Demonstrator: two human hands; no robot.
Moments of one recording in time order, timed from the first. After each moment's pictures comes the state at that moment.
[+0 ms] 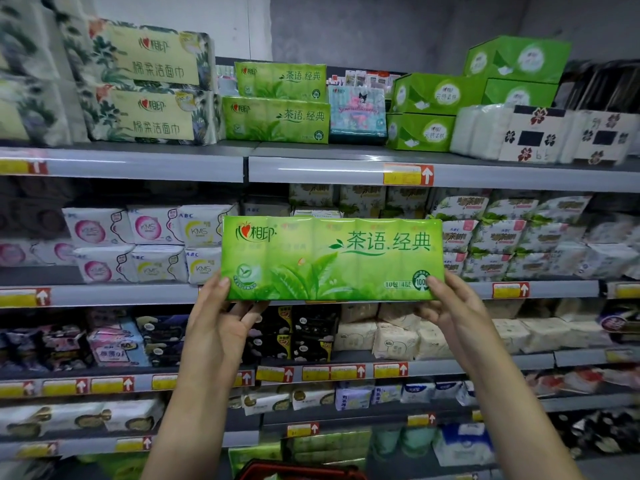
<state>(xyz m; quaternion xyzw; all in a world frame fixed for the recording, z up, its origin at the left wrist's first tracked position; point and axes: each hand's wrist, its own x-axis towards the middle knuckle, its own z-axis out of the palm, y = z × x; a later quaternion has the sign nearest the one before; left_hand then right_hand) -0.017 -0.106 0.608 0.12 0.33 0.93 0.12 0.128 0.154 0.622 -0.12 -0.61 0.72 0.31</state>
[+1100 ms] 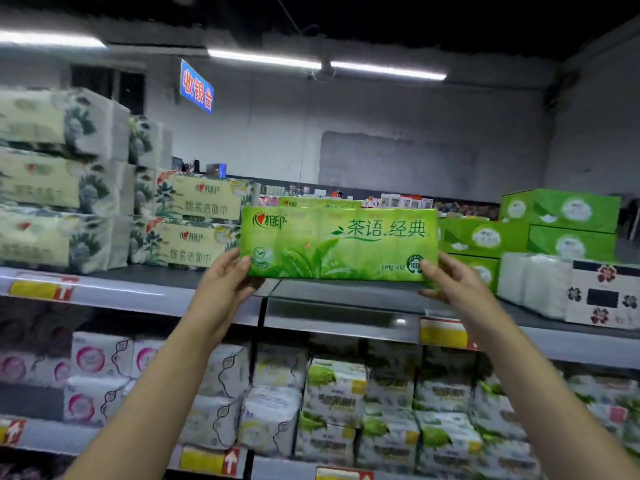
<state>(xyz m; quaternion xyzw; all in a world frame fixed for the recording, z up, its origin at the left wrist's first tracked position) -0.199 -0.061 0.774 0.24 0.50 0.83 -0.04 -0.040 0.228 0.815 0.00 -0.75 0.56 0.35</state>
